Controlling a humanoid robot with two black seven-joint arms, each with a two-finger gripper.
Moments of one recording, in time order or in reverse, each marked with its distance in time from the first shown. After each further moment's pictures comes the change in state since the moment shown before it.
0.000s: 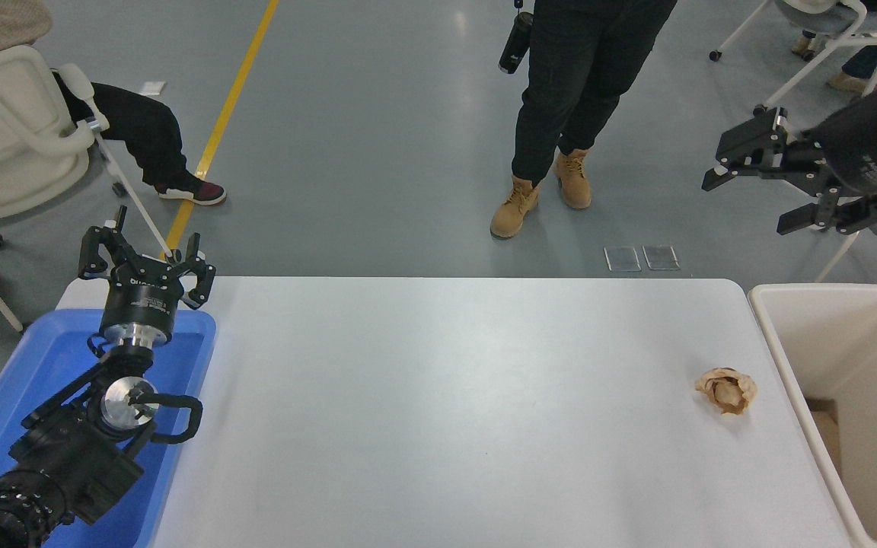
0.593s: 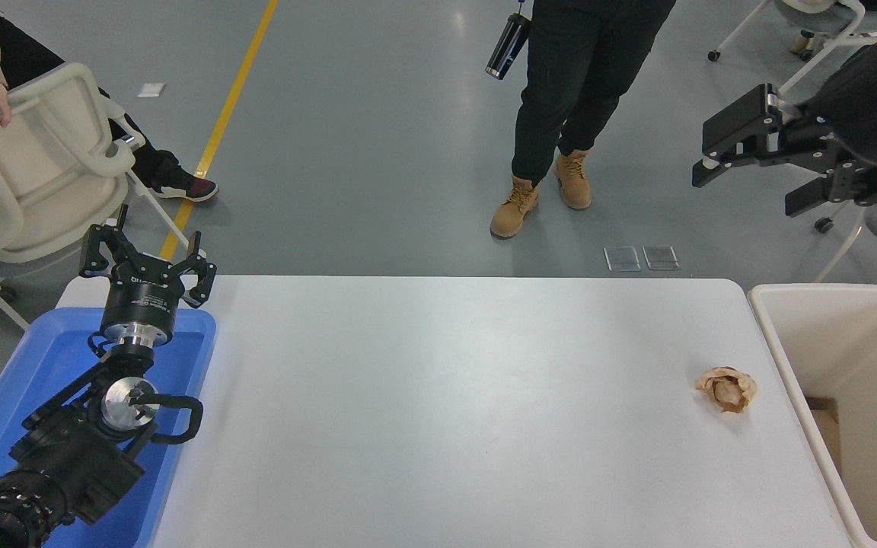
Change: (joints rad) left arm 0.000 0.000 0.000 0.000 0.000 0.000 0.000; right arm 0.109 0.093 -0.079 0.061 -0.016 0.027 -0.003
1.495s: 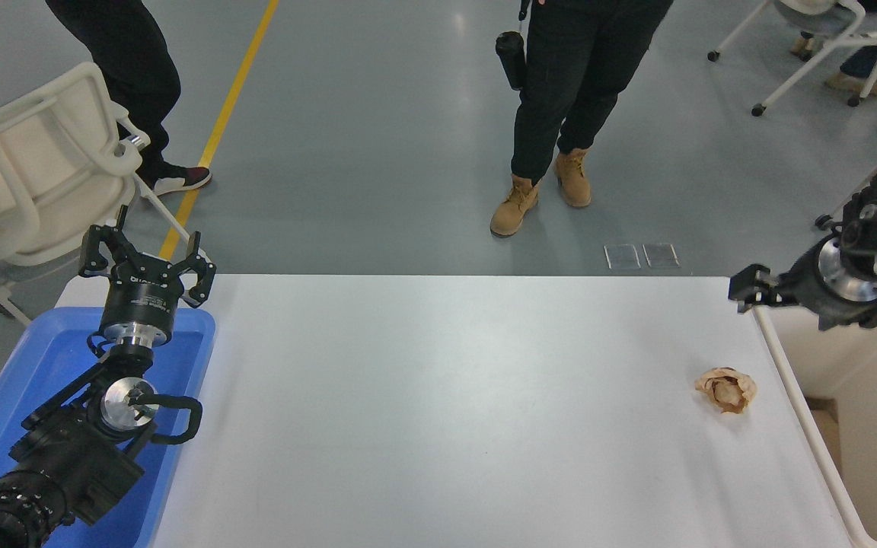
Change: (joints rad) left arm 0.001 0.000 0.000 0.000 0.000 0.000 0.000; right arm -0.882 0.082 0.100 -0.388 -0.178 -0.502 -0.009
